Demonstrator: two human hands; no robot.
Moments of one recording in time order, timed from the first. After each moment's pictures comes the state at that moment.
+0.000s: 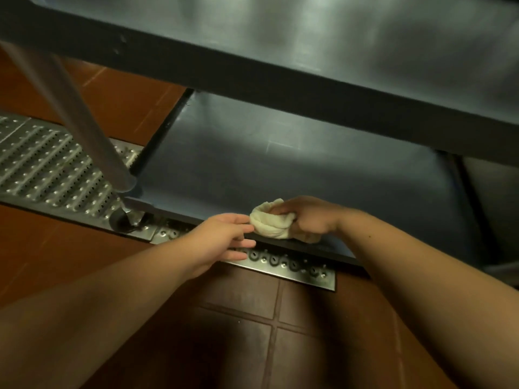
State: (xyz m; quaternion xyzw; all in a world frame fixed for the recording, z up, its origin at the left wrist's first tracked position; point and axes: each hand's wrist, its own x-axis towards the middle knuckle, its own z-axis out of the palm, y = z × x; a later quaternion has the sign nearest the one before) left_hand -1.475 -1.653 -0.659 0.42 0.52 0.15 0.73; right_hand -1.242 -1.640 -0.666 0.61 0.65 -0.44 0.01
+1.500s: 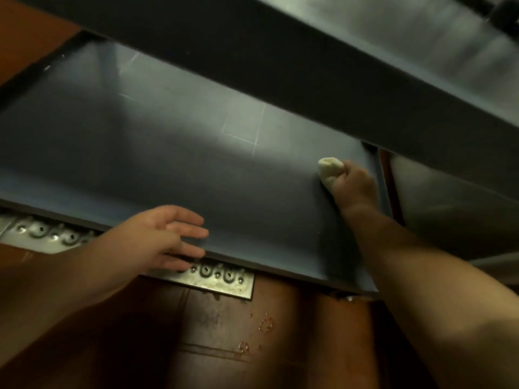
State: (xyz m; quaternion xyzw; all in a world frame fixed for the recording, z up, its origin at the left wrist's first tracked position) left_hand -1.369 -1.670 -0.670 0.44 0.48 0.17 0.74; right_hand -0.970 -1.650 -0.700 0.90 0.41 -0.04 -0.16
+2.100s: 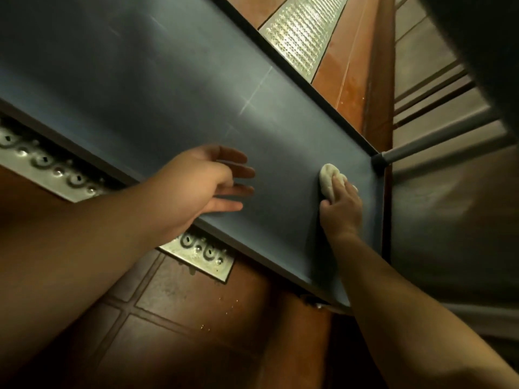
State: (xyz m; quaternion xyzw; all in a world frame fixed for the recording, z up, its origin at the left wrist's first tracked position) left_hand -1.324 -1.666 -0.672 0.29 0.43 0.36 0.78; right_hand -0.992 -1.667 -0.737 0.85 0.52 0.00 -0.08
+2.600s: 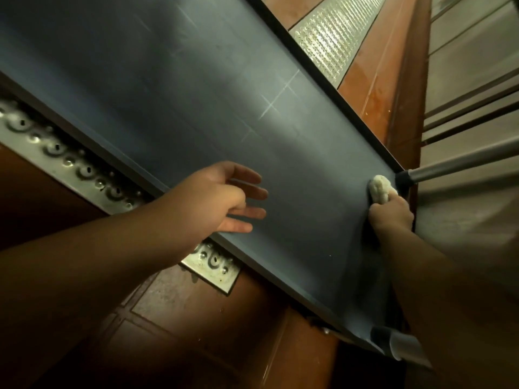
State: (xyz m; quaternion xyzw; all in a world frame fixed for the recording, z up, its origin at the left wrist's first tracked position) left_hand -1.313 -1.668 -0.694 0.27 0.45 0.34 0.78; right_hand -0.901 -1.606 -0.724 0.93 0.35 -0.02 -0.05
